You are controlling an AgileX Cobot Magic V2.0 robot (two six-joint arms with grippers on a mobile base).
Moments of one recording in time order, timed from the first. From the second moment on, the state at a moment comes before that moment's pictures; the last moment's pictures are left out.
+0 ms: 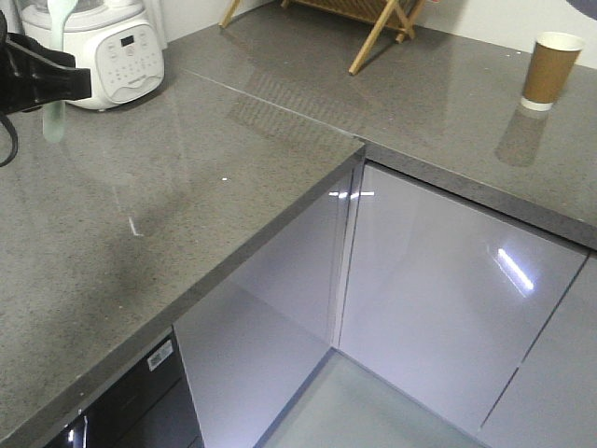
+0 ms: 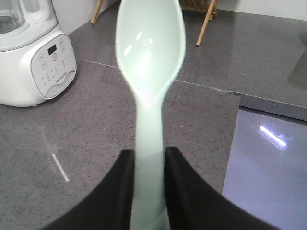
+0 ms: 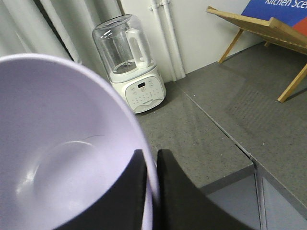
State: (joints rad) left arm -0.21 1.24 -1.24 -0.05 0.47 -0.03; right arm -0.49 1.35 -1.63 1.19 1.26 -0.79
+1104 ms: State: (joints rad) left arm -0.21 1.24 -1.24 -0.05 0.47 -0.03; right arm -0.49 1.35 -1.63 1.19 1.26 -0.79
